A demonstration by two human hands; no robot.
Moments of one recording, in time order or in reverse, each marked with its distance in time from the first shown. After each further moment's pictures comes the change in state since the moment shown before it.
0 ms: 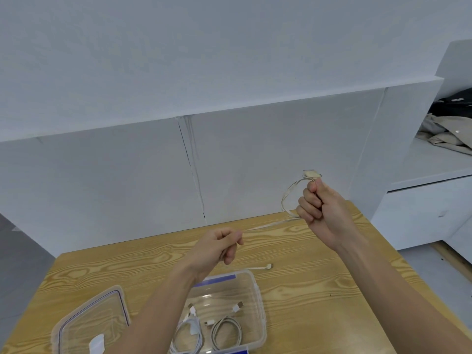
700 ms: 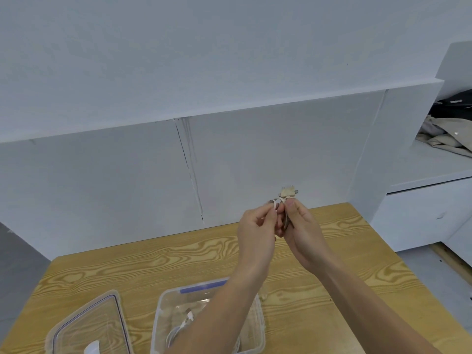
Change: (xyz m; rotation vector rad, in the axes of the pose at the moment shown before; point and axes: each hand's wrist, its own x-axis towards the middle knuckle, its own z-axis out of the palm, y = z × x) left_hand 0.014 0.047 0.101 -0.155 0.439 0.245; right_hand -0.012 0.043 0.020 -0.322 -0.045 -0.105
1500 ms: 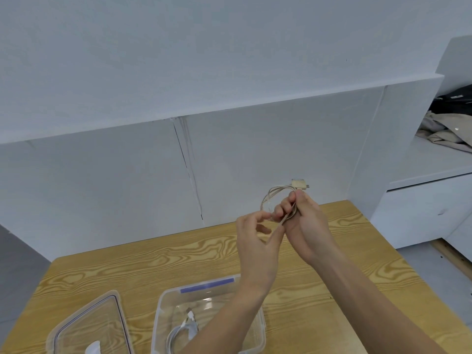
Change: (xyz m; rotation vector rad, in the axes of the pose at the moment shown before) left_hand -0.013 -0.028 -0.003 0.238 0.089 0.244; right_hand 0.008 -0.016 0.003 0.413 0.112 0.104
